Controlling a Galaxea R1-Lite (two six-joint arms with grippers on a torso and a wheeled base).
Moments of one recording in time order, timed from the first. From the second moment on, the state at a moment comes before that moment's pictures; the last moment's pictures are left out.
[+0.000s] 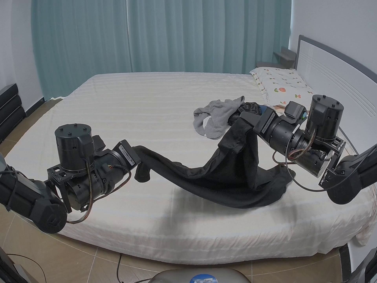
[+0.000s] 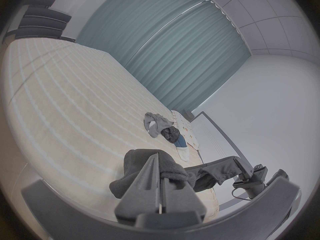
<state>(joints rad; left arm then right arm) -0.48 1.73 -0.62 -0.88 0.09 -0.83 0.54 1.80 -0.85 -0.98 -0.01 0.72</state>
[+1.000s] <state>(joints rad) -0.46 1.70 -0.62 -0.88 0.09 -0.83 0.54 1.79 -0.85 -1.02 0.00 0.73</state>
